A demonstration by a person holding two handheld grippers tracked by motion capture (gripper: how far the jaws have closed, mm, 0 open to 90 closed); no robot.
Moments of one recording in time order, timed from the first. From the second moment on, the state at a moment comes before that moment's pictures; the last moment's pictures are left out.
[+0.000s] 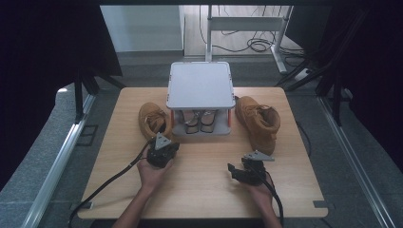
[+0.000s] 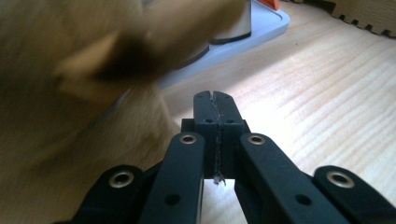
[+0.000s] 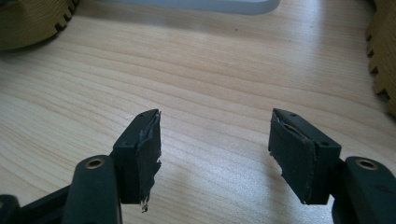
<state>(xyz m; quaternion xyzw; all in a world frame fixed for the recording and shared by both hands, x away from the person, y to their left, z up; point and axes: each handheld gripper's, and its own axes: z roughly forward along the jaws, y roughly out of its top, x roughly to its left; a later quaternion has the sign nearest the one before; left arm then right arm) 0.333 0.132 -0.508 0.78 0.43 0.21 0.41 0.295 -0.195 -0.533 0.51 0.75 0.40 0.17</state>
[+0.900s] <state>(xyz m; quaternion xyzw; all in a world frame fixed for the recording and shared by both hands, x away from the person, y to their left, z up) 0.331 0.152 -0.506 0.78 0.44 0.19 0.41 0.292 -0.201 -0.529 0.51 0.75 0.40 0.18</state>
